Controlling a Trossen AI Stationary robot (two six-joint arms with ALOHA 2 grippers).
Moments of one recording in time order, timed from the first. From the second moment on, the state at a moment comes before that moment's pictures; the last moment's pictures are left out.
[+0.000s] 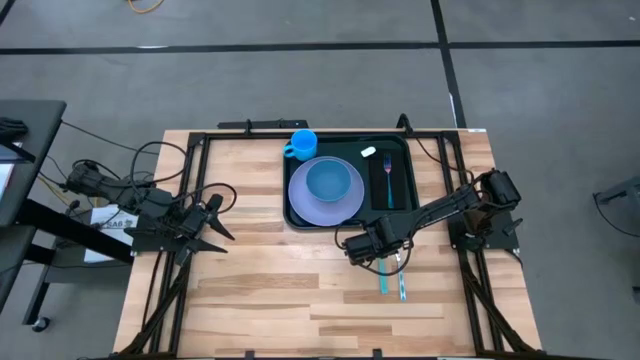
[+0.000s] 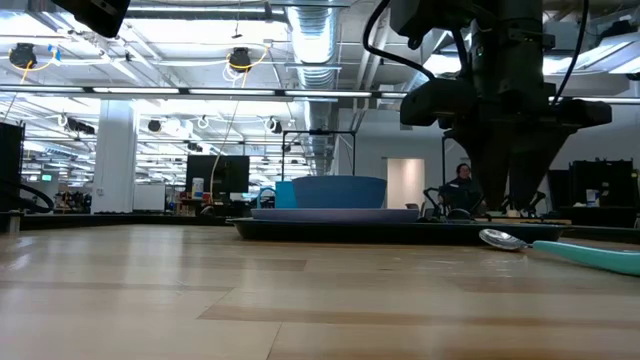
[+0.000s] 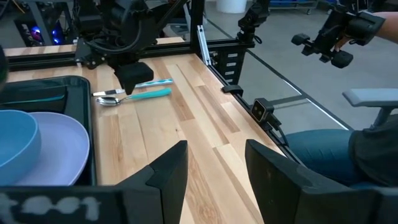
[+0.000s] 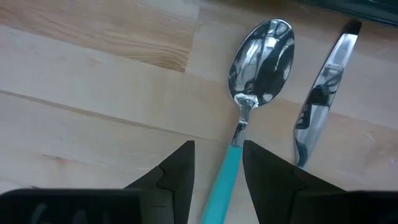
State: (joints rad) left arm -0.40 0.41 0.58 -0.45 0.02 -0.08; right arm 0.28 1.79 1.20 -0.98 0.02 1.54
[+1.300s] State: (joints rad) left arm -0.40 0.41 0.58 -0.45 0.02 -0.08; right arm 0.30 1.79 1.06 -0.80 -0.01 1.59
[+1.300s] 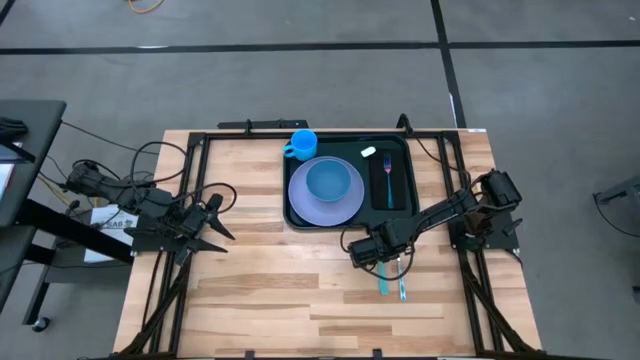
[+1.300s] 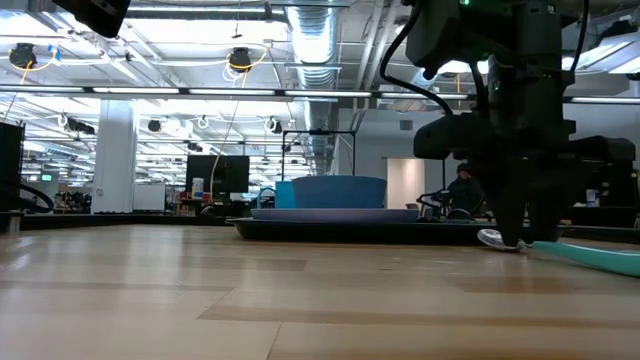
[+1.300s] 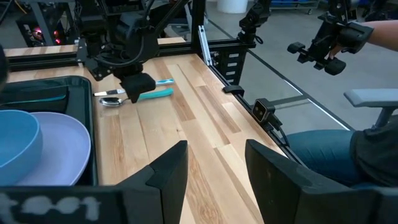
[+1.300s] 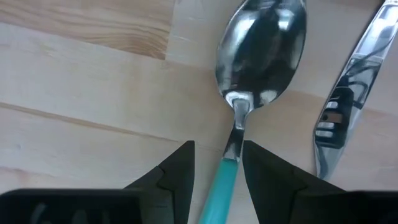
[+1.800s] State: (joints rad) left arm -0.40 0.41 0.58 -0.45 0.02 -0.08; right arm 0.27 1.79 1.06 -0.80 0.00 1.59
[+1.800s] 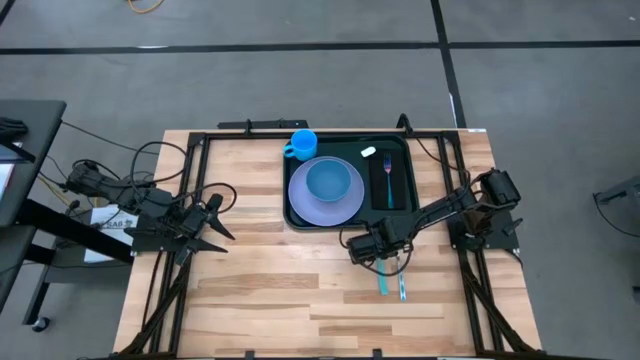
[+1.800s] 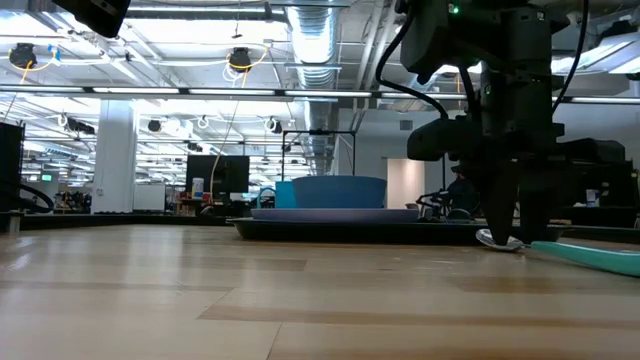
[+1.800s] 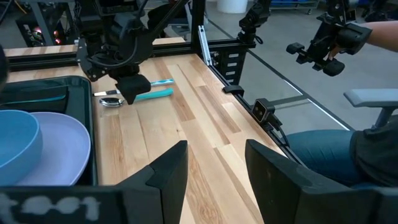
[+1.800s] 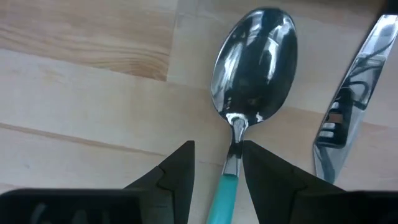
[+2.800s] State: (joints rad) left arm -0.40 0.41 0.58 -0.45 0.02 -0.08; right arm 0.24 1.85 1.06 -0.77 -0.10 1.54
